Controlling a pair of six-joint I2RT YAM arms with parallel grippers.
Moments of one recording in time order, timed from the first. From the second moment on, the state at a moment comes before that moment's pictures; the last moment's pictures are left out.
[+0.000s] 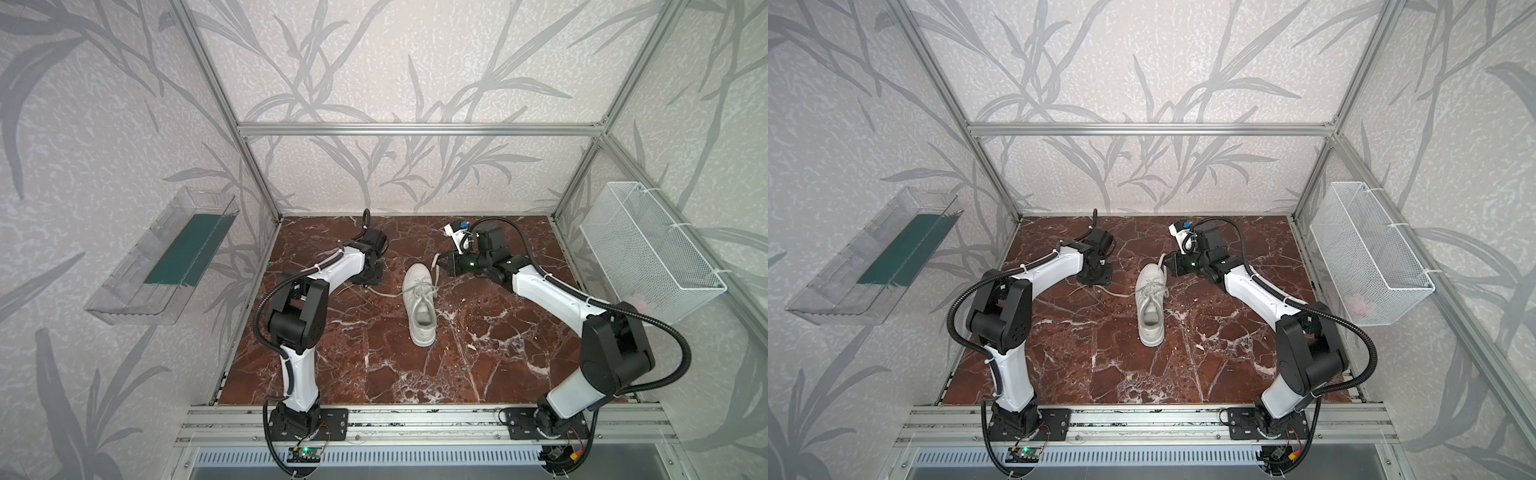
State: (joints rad) left arm -0.37 1.94 1.41 -0.75 -0.18 -0.32; right arm 0.42 1.61 1.16 -0.15 -0.52 0.26
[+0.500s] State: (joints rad) left arm -0.38 2.00 1.41 -0.76 -0.17 -0.35; right arm 0.42 1.61 1.16 -0.15 -0.52 0.26
